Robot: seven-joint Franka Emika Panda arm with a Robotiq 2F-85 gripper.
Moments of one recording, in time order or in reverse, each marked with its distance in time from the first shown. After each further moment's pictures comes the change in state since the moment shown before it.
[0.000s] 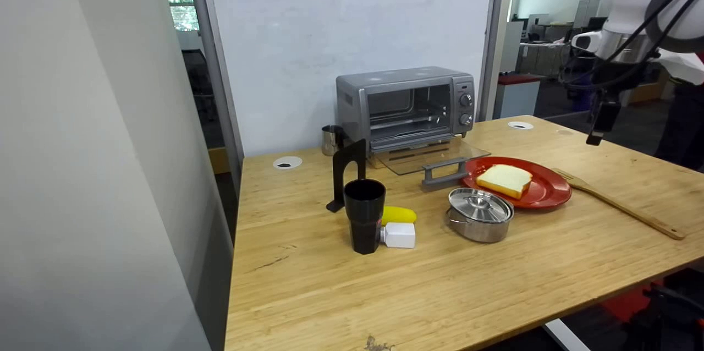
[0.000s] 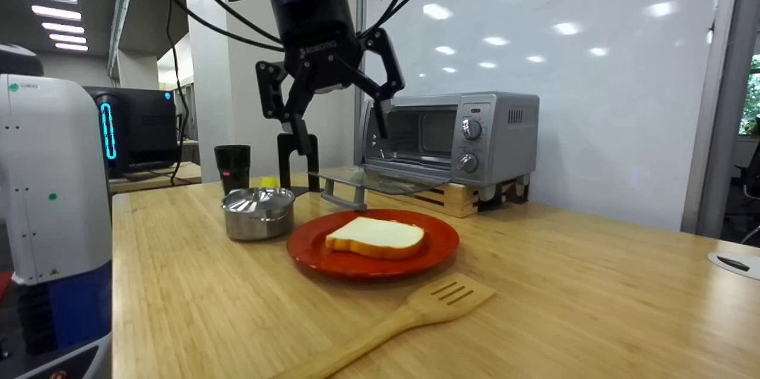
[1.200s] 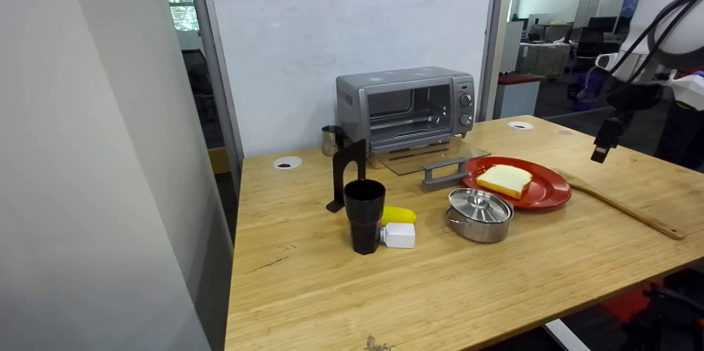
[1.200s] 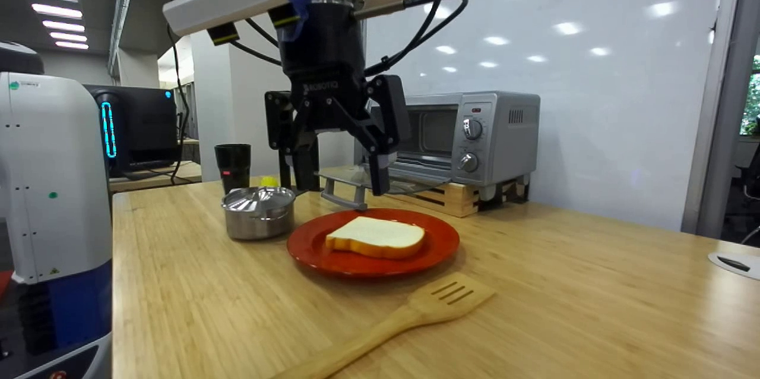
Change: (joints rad) arm -0.027 0.063 -0.085 -0.049 0.156 0.079 0.091
